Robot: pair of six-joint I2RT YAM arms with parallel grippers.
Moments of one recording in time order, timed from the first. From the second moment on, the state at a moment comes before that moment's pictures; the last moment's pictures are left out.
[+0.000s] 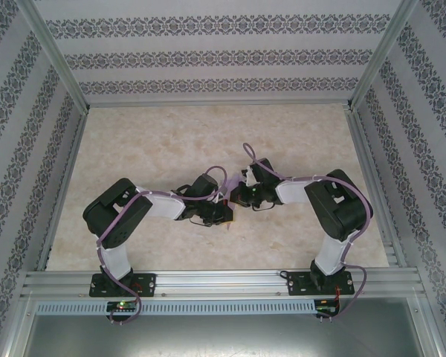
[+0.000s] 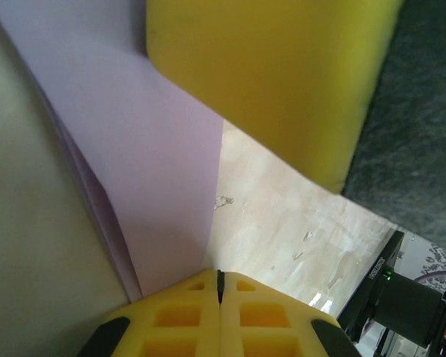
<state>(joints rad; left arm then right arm) -0.72 1.82 0.80 0.12 0.56 -0.93 0.49 1.80 0.79 0.05 -0.59 0.78</state>
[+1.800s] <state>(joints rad) -0.72 1.81 0.79 0.12 0.53 -0.93 0.26 1.99 1.17 -0.15 -0.57 0.60</state>
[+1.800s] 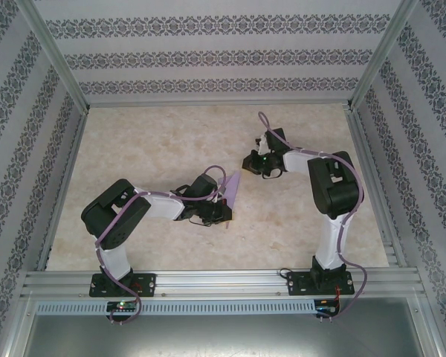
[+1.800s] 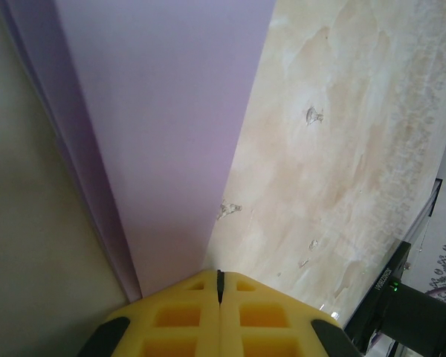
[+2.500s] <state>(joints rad) -0.72 1.80 0.79 0.11 0.53 -0.93 0.46 1.78 0.83 0.04 -0.65 0.80</state>
